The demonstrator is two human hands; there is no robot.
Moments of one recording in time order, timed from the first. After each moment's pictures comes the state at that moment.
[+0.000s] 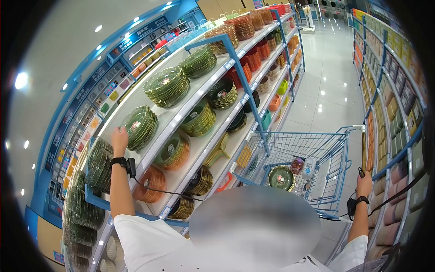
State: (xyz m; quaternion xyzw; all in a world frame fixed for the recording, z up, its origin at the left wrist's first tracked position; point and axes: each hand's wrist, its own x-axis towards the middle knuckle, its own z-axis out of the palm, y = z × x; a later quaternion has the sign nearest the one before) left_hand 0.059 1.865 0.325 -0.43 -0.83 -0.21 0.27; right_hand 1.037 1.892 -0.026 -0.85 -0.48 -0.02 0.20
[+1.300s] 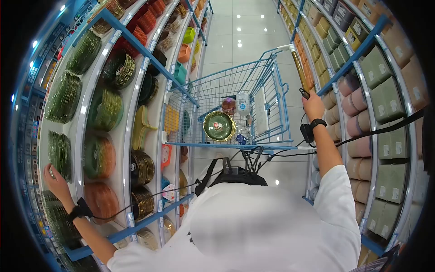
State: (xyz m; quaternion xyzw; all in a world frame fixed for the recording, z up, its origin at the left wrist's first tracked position) left_hand 0.162 1.848 0.312 -0.61 -0.67 -0.21 0.36; right_hand 1.033 1.892 -0.021 -0.87 -0.46 0.00 0.19
